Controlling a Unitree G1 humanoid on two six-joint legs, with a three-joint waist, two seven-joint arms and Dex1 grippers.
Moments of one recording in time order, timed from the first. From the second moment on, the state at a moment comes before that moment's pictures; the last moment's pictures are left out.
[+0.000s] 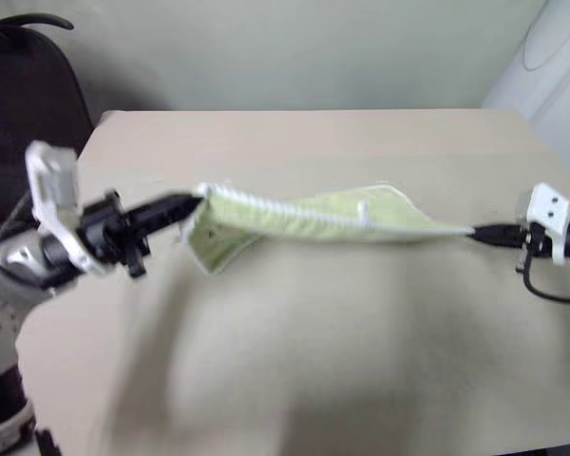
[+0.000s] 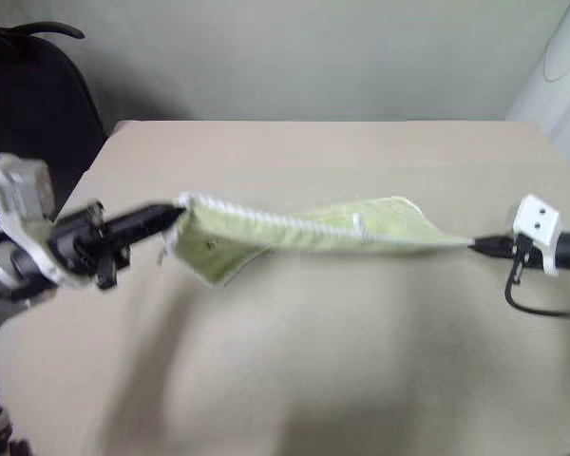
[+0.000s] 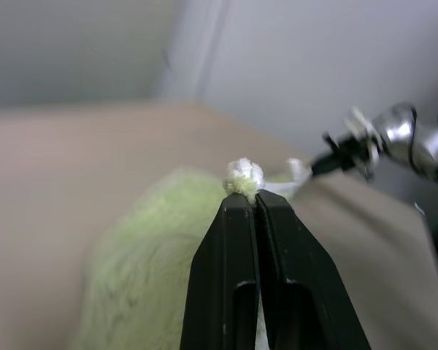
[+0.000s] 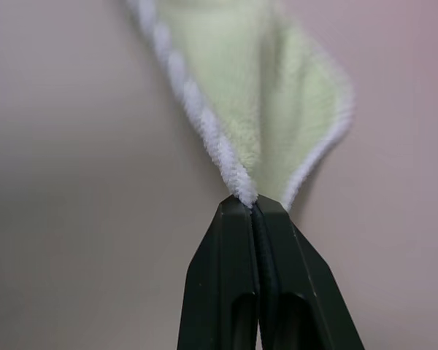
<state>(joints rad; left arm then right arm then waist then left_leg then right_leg) -0.15 0.84 0.56 -0.42 -1.15 0.92 -0.85 -0.40 -1.07 -0.11 0.28 0.26 0.08 1.32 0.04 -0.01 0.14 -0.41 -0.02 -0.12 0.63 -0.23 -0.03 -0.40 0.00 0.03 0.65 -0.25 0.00</state>
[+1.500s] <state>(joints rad) -0.08 0.60 0.44 -0.21 -0.86 0.79 -0.51 -1.24 -0.57 0.34 1.30 -0.43 -0.38 0.75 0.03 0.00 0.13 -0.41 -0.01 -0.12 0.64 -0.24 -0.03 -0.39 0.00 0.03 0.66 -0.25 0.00</state>
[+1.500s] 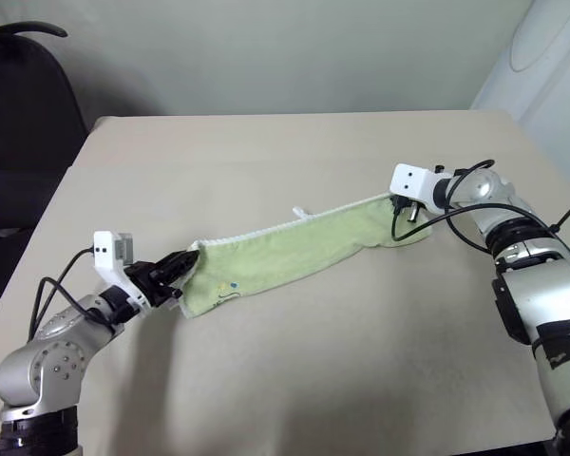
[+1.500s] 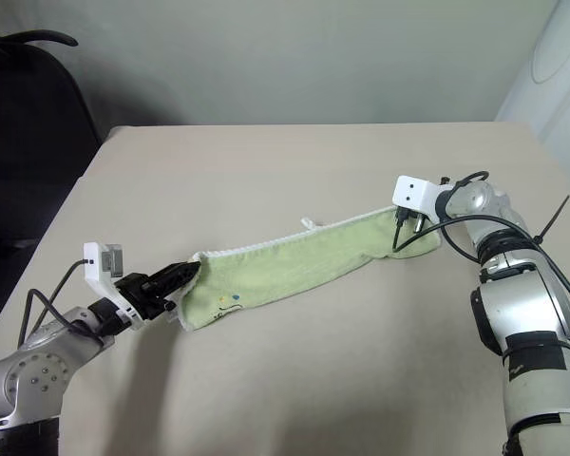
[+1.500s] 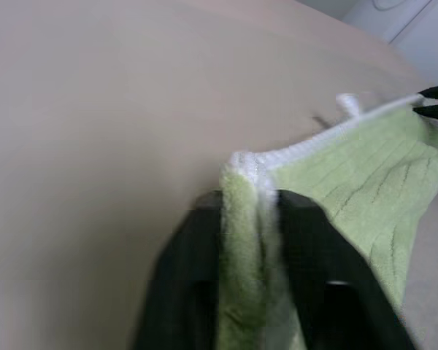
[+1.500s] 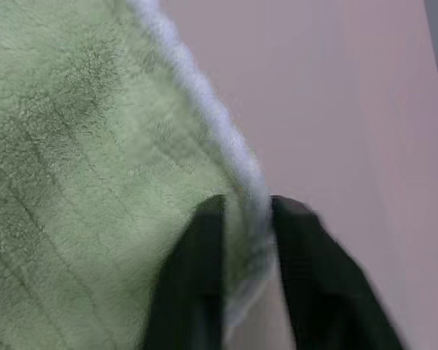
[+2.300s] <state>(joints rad) -0.04 0.61 0.48 -0.32 -0.73 0.62 -0.50 -0.84 -0.66 -0.30 0.72 0.32 0.78 0.87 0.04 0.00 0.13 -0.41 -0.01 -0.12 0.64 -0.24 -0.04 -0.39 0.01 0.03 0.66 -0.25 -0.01</state>
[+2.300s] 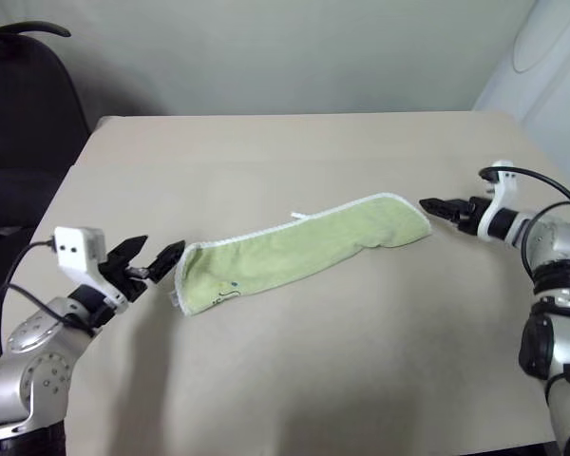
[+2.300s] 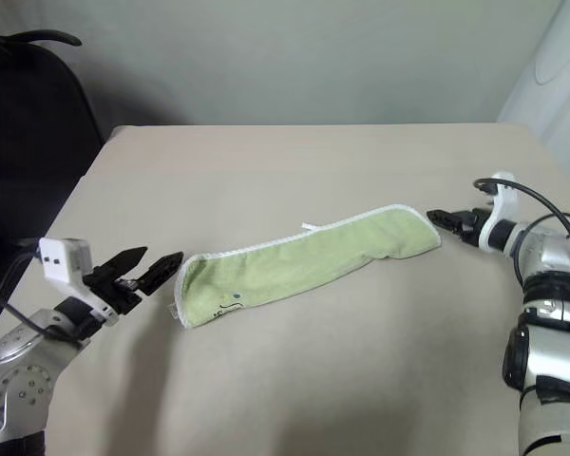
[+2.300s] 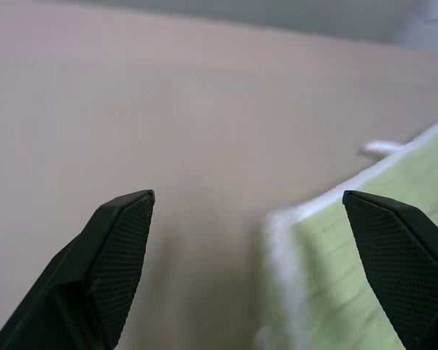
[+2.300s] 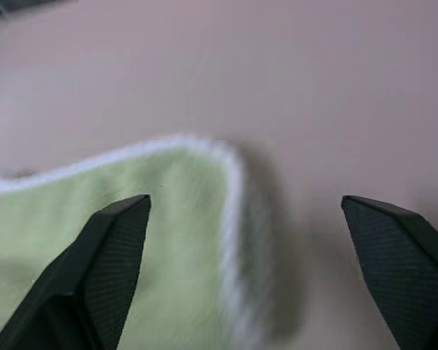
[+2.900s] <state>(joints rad) -0.13 0.62 0.24 -0.40 -0.71 0.61 -0.65 -0.71 -0.45 -0.66 0.38 0.58 1.33 0.44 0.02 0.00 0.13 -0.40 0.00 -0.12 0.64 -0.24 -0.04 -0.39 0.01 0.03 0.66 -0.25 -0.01</state>
